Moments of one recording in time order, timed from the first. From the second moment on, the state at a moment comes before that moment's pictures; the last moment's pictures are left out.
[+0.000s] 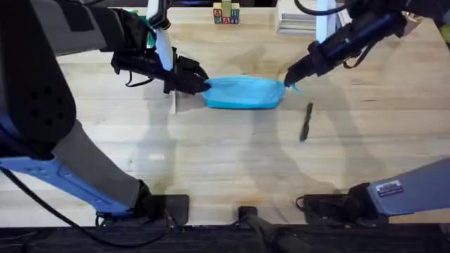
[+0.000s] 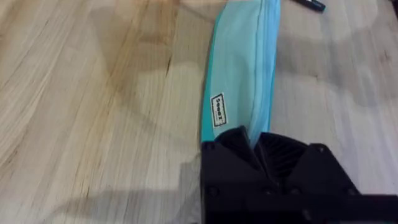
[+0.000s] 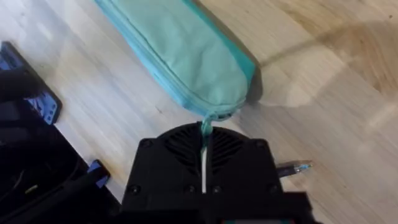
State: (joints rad) left arm 0.06 1.86 1.16 -0.89 1.04 1.46; right arm 0.09 1.72 1.38 -1.16 -0.56 -0.47
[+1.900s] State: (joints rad) left arm 0.07 1.86 1.16 -0.88 1.03 1.46; right arm 0.43 1.77 1.48 -0.96 -0.53 -0.47
